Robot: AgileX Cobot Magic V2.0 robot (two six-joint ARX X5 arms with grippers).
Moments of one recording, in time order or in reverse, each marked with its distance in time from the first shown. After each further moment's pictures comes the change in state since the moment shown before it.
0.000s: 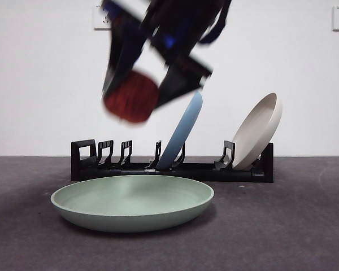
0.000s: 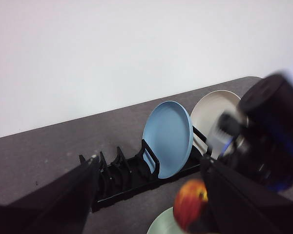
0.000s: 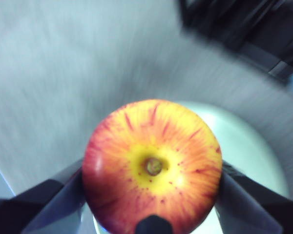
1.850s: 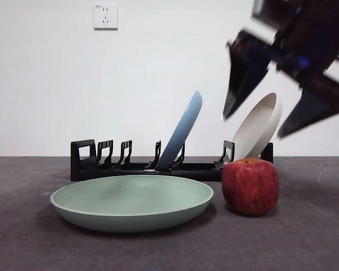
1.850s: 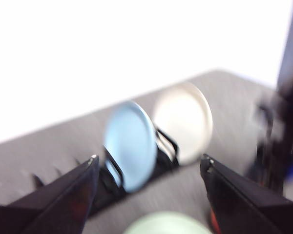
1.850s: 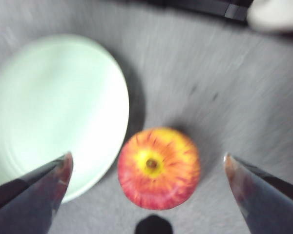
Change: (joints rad) left arm 0.000 0.124 0.000 0.162 0.120 0.045; right arm -0.321 -0.332 -0.403 -0.023 -0.022 -0.001
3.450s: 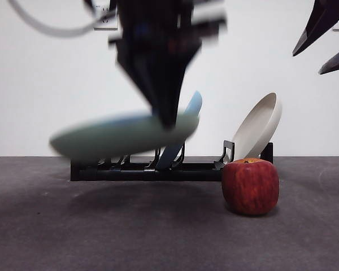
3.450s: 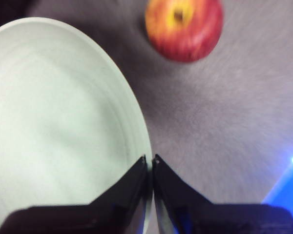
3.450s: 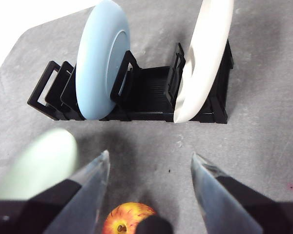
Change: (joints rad) left arm -0.008 0.886 0.309 -0.425 0.227 0.046; right arm -0.404 -0.252 -0.015 0.106 -0.240 0.094
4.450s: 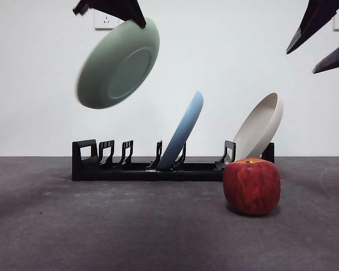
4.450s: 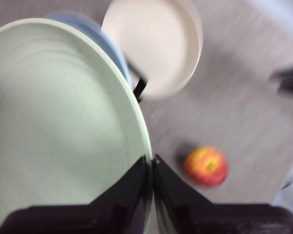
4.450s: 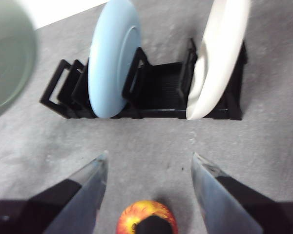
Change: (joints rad) left arm 0.536 0.054 0.576 -0.200 0.584 0.109; right arm 0.024 0.000 0.000 0.003 -0.003 0.037
